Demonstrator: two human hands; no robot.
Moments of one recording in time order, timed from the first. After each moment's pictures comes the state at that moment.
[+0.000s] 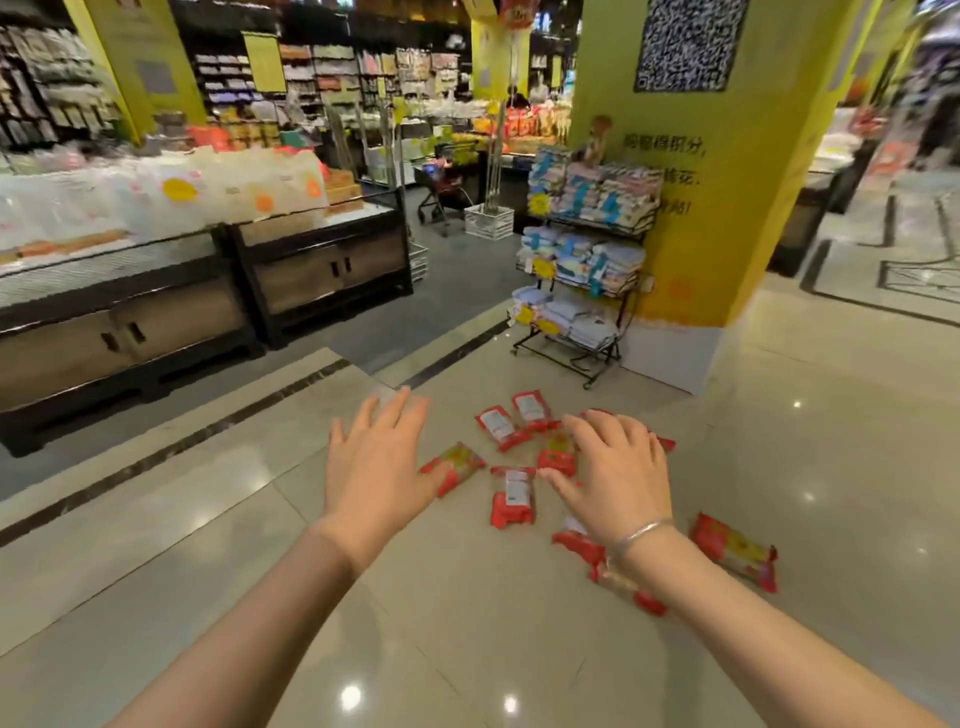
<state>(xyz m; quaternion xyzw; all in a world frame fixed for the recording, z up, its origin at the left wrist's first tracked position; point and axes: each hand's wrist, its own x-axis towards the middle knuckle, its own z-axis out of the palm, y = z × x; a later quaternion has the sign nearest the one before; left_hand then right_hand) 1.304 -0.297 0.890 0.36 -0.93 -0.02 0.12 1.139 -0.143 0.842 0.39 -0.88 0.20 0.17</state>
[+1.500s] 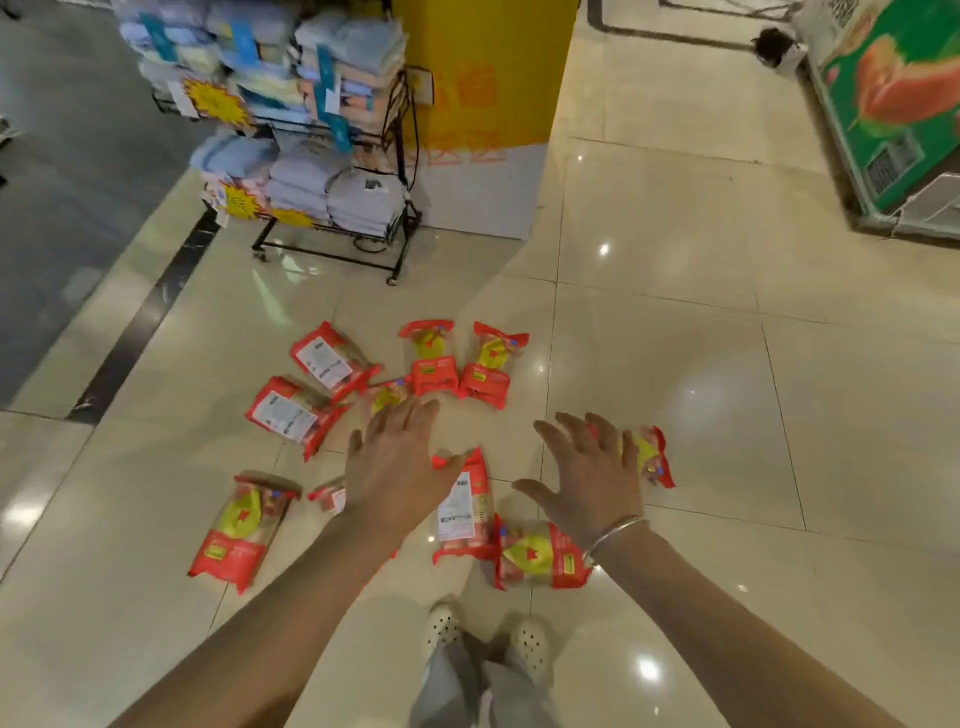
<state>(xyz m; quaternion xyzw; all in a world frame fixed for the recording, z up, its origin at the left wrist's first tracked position) 0.583 -0.523 0.612 0.12 -0.98 -0.16 -0.09 0.551 -0.322 0.605 0.15 -0.98 0.06 -0.12</state>
